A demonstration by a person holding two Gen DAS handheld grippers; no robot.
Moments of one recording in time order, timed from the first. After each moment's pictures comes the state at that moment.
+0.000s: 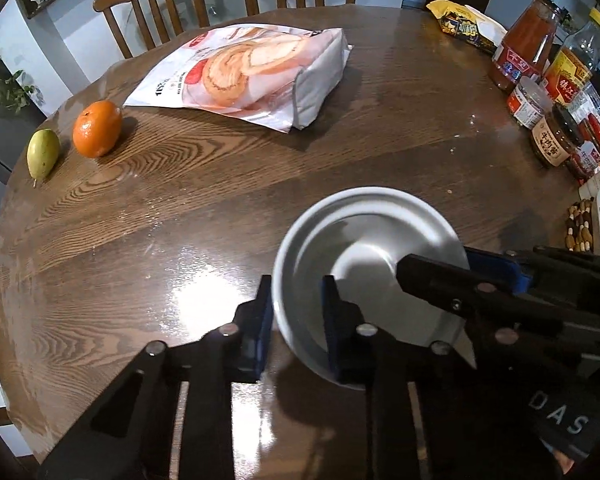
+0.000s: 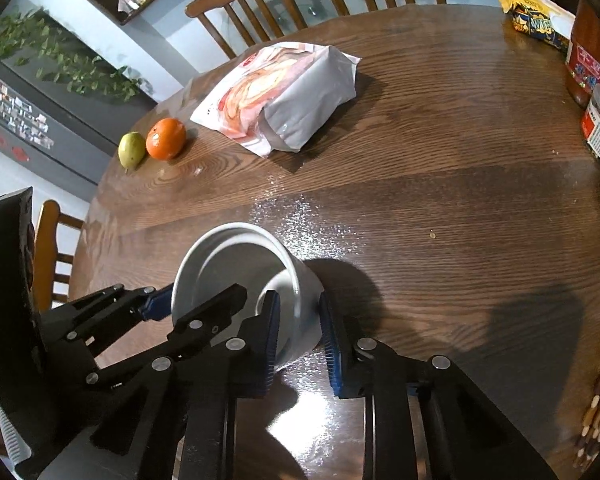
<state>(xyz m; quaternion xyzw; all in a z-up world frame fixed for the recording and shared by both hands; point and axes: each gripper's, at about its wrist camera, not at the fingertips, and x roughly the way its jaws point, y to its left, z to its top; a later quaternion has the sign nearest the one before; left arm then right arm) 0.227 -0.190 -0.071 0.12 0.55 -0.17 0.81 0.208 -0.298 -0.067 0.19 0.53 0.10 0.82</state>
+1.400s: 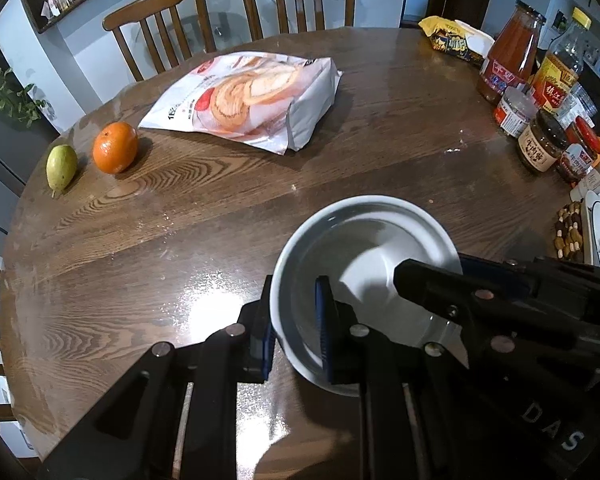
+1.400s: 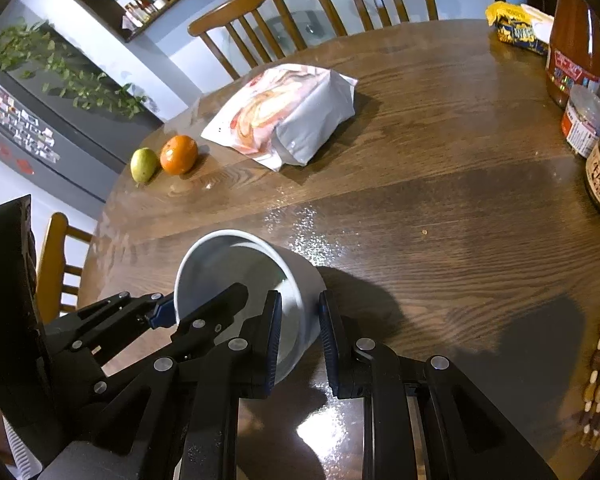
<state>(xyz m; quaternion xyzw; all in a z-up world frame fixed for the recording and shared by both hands) 0.207 -0.192 -0.048 0.13 0.51 -0.16 0.83 0.191 -0.298 -0.046 0.20 0.50 0.09 0.84</state>
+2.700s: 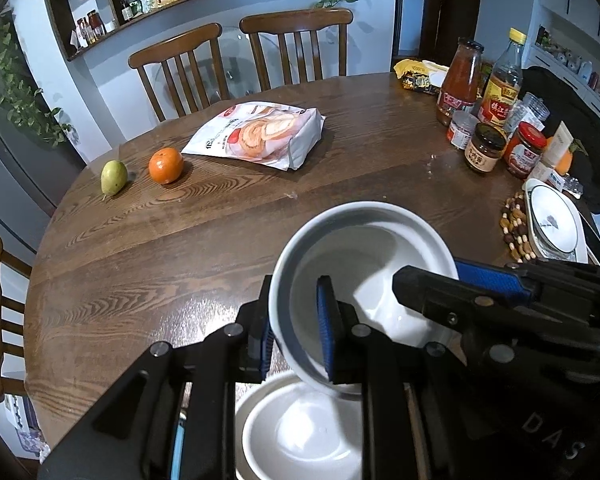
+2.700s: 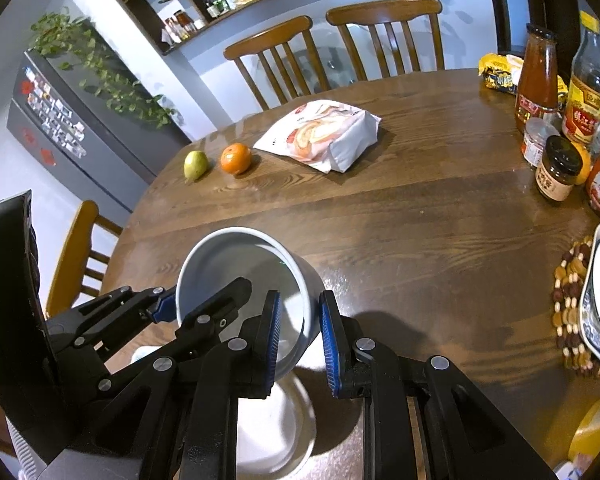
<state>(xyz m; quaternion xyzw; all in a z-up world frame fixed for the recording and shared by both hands) 0.110 -0.164 0.017 0.13 0.44 -0.17 0.87 0.092 -0.266 0.021 0.17 0.45 0.09 0.87</state>
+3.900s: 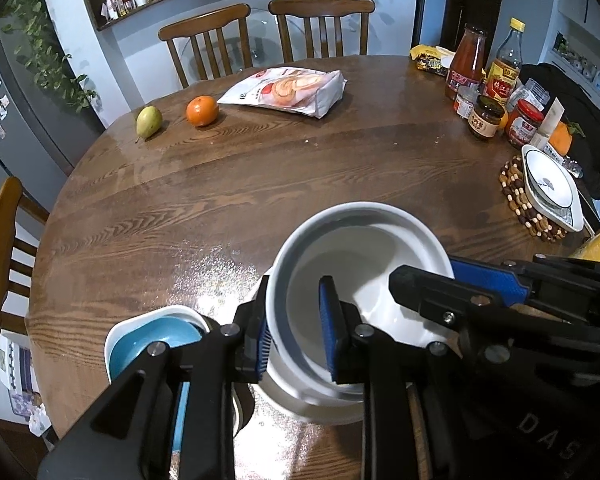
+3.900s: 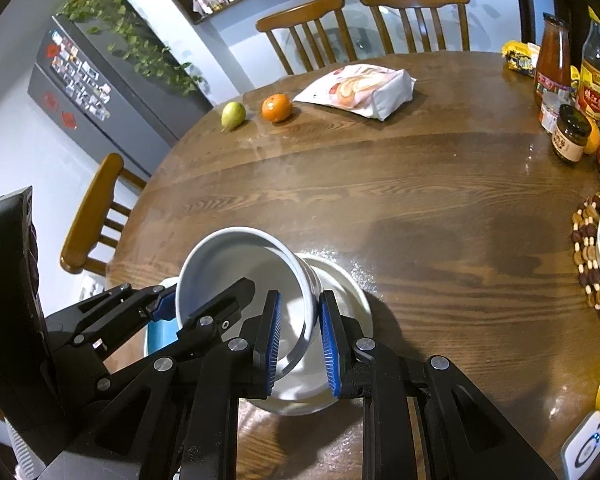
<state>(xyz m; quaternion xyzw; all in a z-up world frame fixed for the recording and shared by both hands) 0.037 -0.119 0.003 0.11 0.46 -0.13 0.87 0.026 -0.220 0.005 0.15 0.47 0.13 0.86</state>
